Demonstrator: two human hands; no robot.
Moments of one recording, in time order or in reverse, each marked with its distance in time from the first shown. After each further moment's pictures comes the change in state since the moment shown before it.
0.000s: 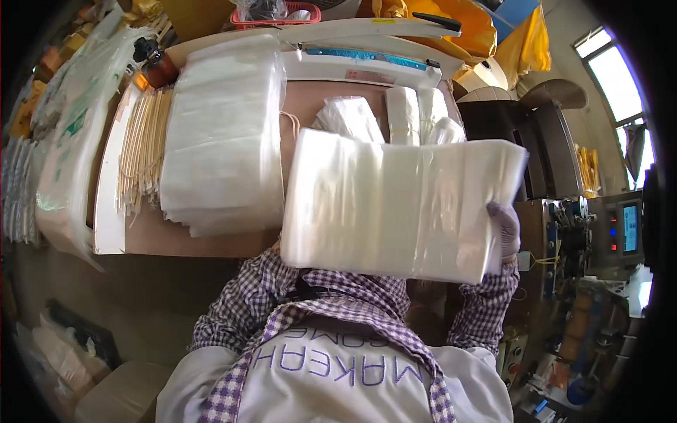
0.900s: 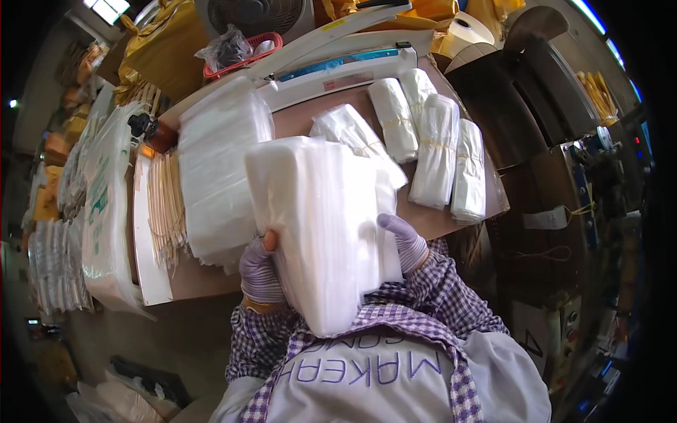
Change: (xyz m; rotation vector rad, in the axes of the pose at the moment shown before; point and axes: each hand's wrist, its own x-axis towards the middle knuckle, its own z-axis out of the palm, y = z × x) left_hand -0.087 0.039 0.119 0.369 0.195 0.254; right_hand 0.000 0.147 0.077 0.518 -0.389 0.500
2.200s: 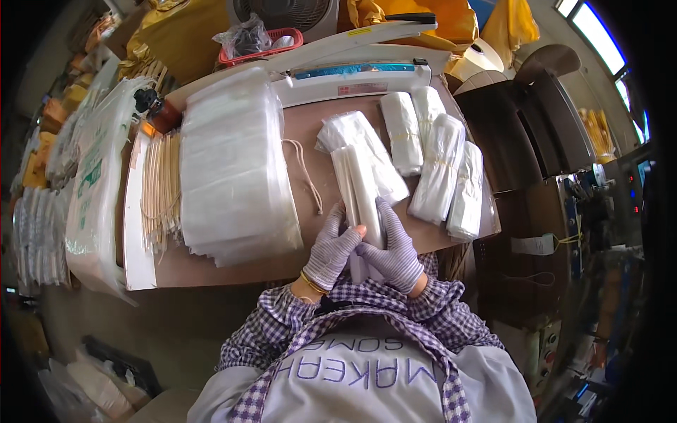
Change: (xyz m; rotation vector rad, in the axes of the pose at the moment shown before) left_hand 0.045 -0.075 0.002 0.519 -0.186 0.118; right_hand -0.004 0.011 0.020 -1.266 0.335 -0.570
